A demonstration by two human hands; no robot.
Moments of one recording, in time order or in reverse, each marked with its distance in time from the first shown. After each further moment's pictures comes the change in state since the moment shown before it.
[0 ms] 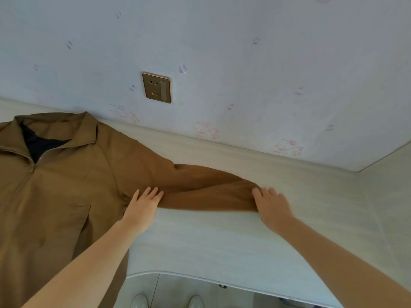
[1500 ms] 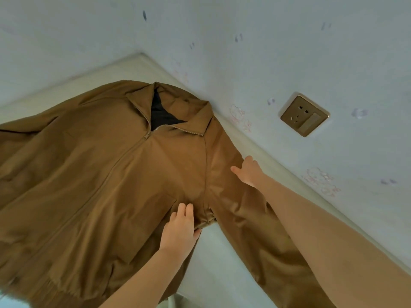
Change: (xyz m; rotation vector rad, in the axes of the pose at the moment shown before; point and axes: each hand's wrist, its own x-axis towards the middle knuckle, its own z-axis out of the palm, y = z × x) left_hand -0.055 -0.053 0.015 -0.440 0.088 -0.625; right_hand 0.256 -0.283 -0.105 0.507 -0.265 -0.163
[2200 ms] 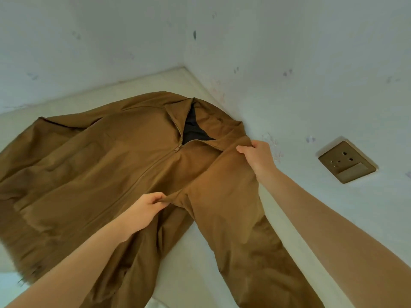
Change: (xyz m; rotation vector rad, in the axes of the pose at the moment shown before) left_hand 0.020 -0.112 -0.118 -0.978 -0.116 -0.289; right_hand 0.003 -0.129 -0.055 0.638 0.072 -0.199
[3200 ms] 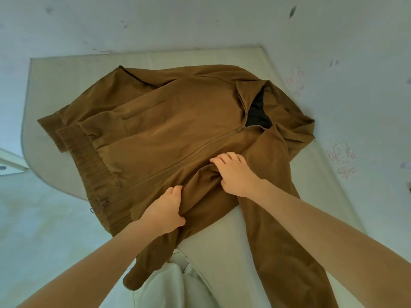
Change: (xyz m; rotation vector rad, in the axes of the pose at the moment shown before) left_hand -0.048 -0.093 -0.018 0.457 0.094 -0.143; right_hand -0.062 0.018 0.176 -1.196 -0.633 -0.957
